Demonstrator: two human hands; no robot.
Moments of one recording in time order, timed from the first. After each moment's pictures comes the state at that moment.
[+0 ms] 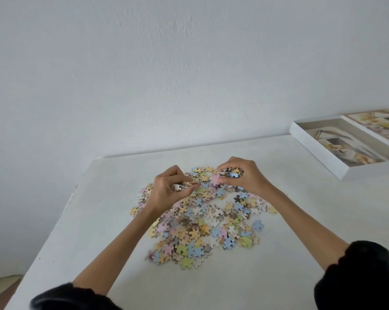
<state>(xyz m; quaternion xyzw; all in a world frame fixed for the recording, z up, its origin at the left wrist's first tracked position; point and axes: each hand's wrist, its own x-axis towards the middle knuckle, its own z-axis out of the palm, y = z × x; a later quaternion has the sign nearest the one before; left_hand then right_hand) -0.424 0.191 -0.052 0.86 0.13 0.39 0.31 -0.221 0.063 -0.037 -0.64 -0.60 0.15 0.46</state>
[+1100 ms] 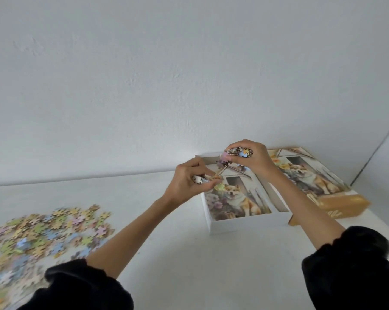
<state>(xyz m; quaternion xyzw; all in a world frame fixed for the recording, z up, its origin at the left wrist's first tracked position) -0.035 0.038 -0.009 0.84 0.03 0.40 0.36 0.156 -0.064 0.022 -0.67 -0.56 0.06 0.48</state>
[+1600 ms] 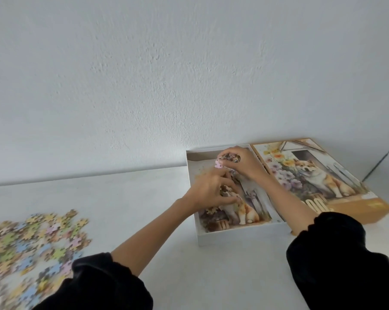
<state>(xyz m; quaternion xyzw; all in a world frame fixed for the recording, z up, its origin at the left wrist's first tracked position) 0.057 0.032 -0.049 0.95 0.06 0.18 0.23 0.225 -0.015 -0.052 -0.73 -0.53 0.14 0.41</state>
